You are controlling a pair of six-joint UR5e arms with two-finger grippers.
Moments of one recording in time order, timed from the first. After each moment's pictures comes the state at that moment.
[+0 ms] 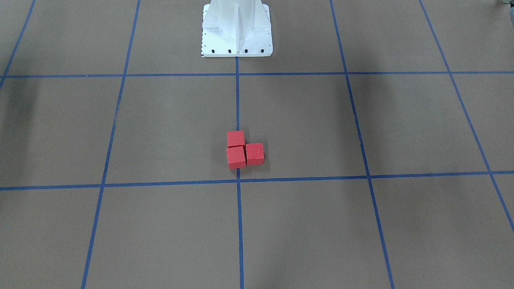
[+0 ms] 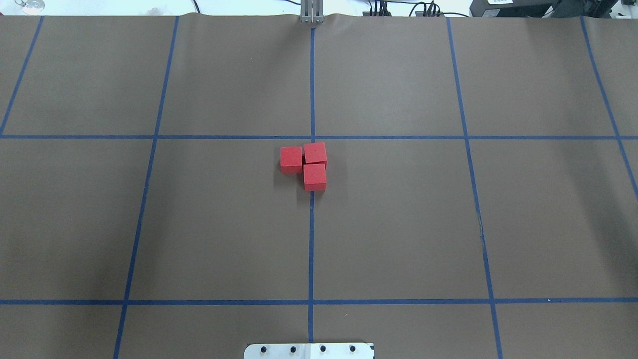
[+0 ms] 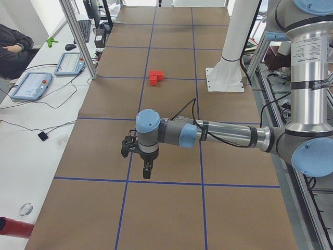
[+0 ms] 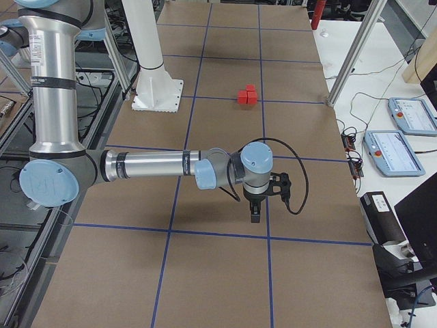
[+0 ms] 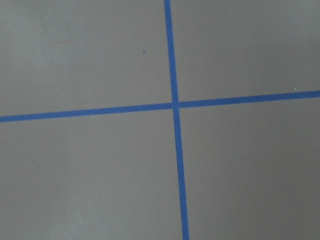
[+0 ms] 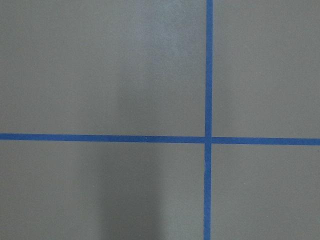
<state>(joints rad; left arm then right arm) -1.50 -1.46 -1.78 -1.61 -2.27 -0.07 1.51 -1.59 1.67 -1.45 2.35 0.18</state>
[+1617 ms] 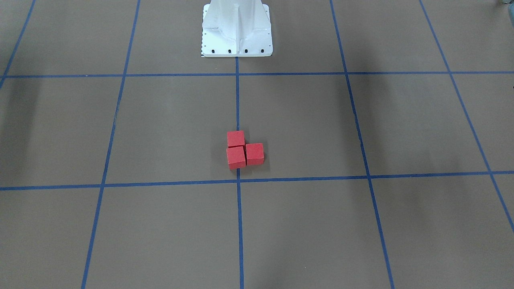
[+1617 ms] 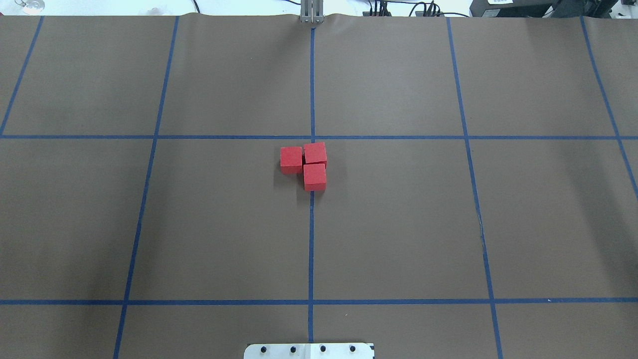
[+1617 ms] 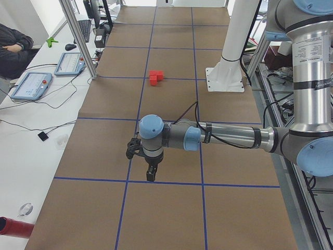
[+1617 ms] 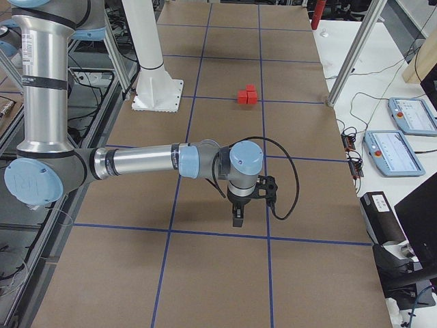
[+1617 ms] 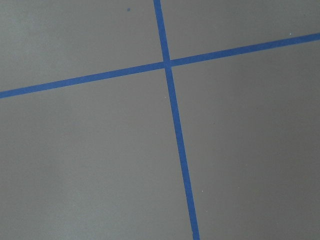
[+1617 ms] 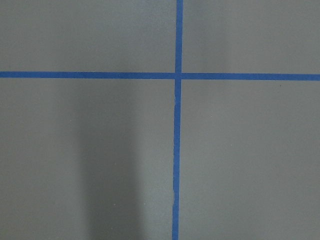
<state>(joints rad) -1.50 -1.43 -1.77 -1.60 -2.29 0.05 1.57 -1.64 1.78 -1.73 2.35 -0.02</state>
